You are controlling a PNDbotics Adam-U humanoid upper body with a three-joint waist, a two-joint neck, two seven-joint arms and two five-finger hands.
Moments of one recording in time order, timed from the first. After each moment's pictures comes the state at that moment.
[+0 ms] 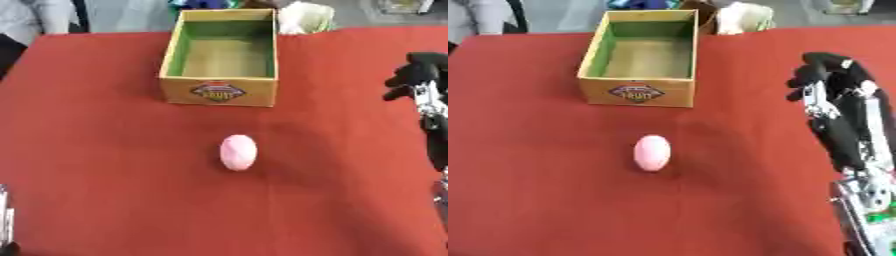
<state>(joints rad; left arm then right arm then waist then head) -0.25 0.09 0.21 -1.98 -0.16 -0.16 0.78 -0.23 -0.32 0.06 -1.98 -0.05 -0.12 -0.20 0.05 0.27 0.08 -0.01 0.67</state>
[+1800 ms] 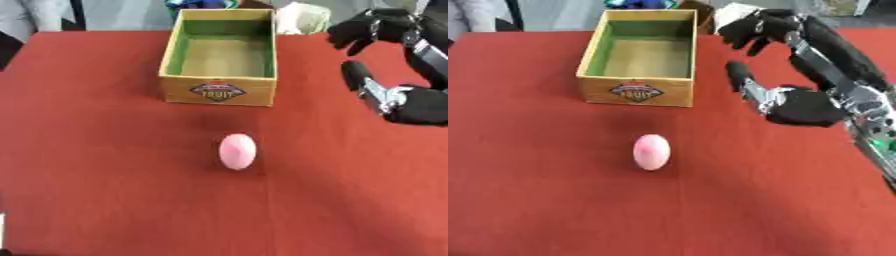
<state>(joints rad) -0.25 0.09 0.19 -1.98 -0.14 -0.16 0.75 -0.54 -0.84 0.30 -1.98 0.27 -0.12 0.15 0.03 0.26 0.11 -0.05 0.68</state>
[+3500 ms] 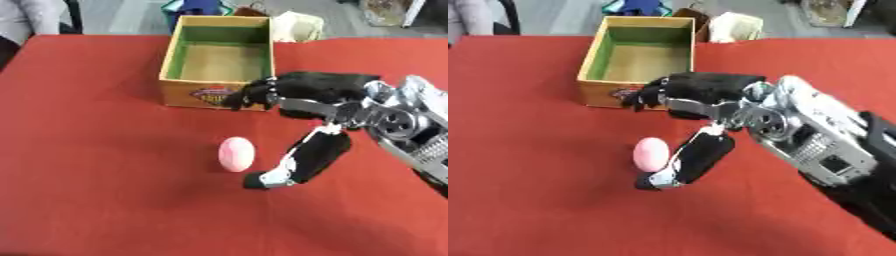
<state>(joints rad) -0.25 0.10 0.17 -1.98 -0.13 -0.16 0.73 -0.82 -0.68 0.61 -1.99 0.46 0.36 0.69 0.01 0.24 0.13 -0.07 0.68</state>
